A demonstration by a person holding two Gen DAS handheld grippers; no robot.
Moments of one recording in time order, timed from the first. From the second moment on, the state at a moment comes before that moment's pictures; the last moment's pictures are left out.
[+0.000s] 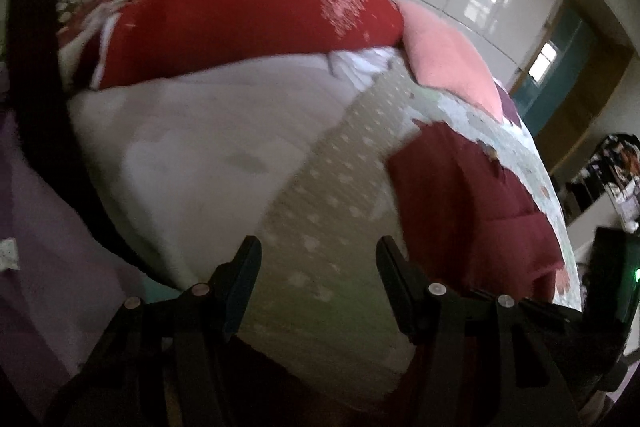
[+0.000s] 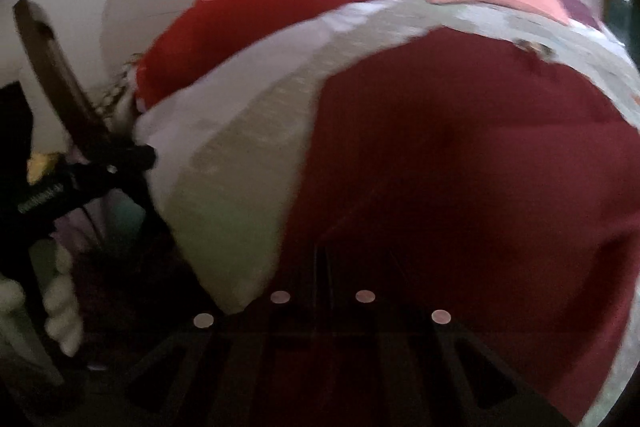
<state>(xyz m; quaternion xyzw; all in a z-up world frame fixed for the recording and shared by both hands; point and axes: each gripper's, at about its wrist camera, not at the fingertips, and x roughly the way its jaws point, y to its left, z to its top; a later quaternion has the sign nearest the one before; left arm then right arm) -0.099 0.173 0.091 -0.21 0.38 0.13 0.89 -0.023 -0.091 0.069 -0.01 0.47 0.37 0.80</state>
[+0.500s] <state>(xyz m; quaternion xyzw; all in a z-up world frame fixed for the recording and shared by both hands) -0.125 0.208 0.104 -0.22 0.35 0.18 0.89 -0.013 0.022 0.048 0.10 0.51 0.50 0.70</state>
